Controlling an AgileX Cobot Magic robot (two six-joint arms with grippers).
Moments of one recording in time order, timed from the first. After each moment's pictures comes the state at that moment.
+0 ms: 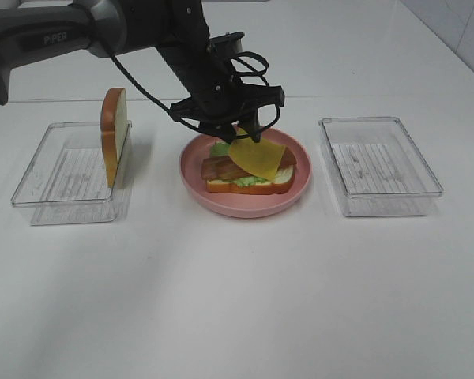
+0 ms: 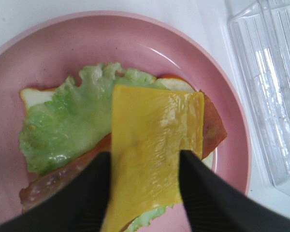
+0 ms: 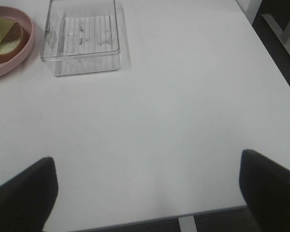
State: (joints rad) left arm -0.52 2.47 -2.16 -0.27 0.87 -0.21; right arm -0.08 0.00 -0.46 0.00 1.12 0.01
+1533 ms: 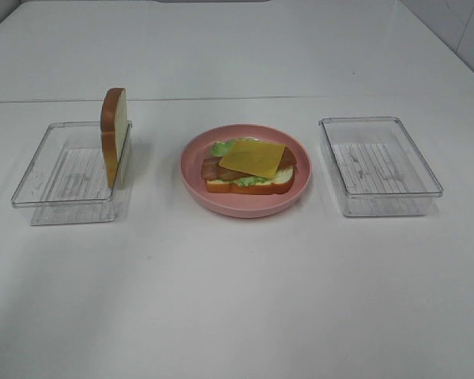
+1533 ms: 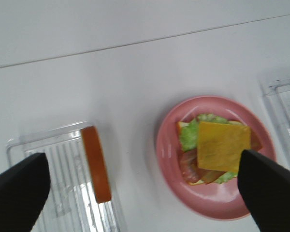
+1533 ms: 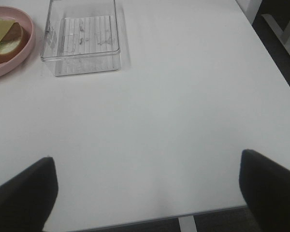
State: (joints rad) left arm -0.38 2.05 -2.27 0.02 1.21 -0.22; right arm -0.08 0.00 -0.46 0.00 1.12 0.01
